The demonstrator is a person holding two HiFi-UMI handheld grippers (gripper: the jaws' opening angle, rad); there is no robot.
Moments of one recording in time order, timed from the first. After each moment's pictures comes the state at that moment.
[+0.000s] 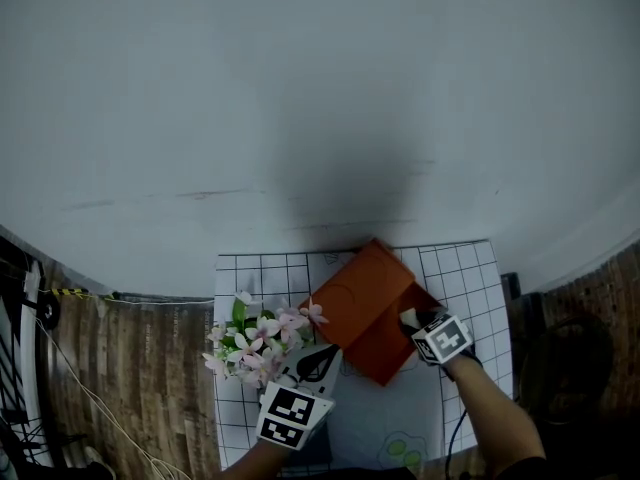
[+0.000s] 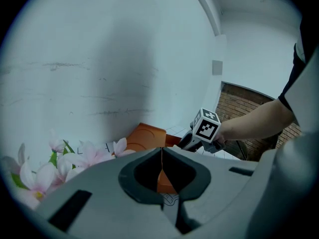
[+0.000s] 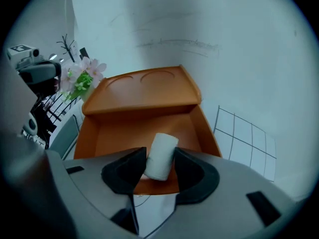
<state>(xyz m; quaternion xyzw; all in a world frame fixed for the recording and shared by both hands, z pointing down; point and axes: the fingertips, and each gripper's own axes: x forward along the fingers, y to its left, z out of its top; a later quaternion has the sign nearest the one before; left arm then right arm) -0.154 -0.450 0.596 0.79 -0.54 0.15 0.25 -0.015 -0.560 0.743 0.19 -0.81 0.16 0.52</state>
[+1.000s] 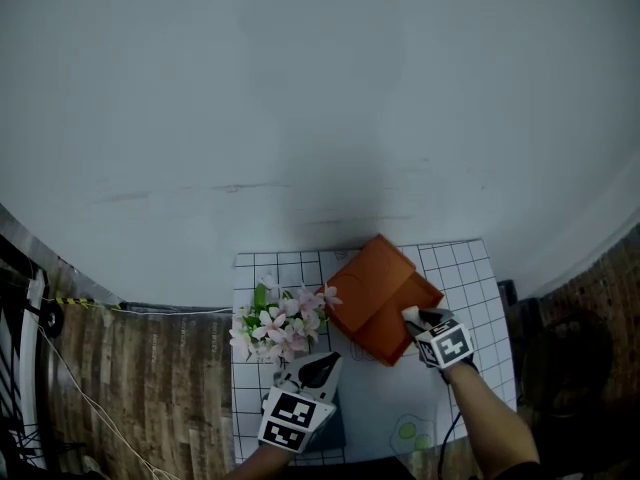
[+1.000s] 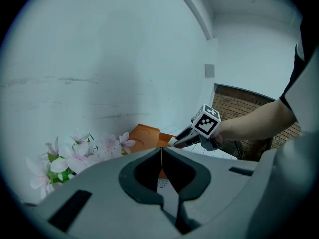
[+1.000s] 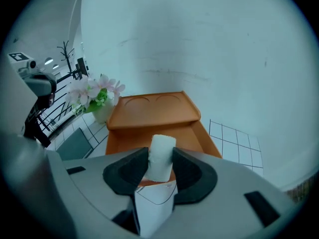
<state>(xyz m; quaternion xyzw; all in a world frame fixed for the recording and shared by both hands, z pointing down) -0.158 -0.369 0.567 0.80 -0.54 0.14 0.22 -0.022 -0.512 0.685 0.27 -0.84 0.13 0.44</state>
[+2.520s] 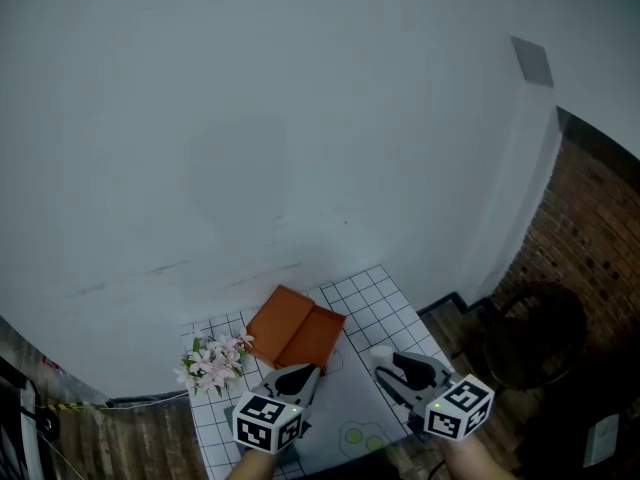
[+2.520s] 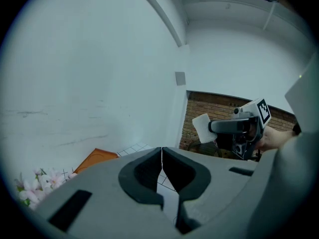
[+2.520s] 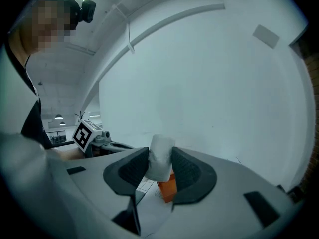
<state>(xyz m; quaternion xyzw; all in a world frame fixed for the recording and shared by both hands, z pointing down) 0.012 -0.344 0.453 0.87 -0.44 0.12 0.16 0.130 -0.336 0.414 0.33 -0.93 0.13 0.04</state>
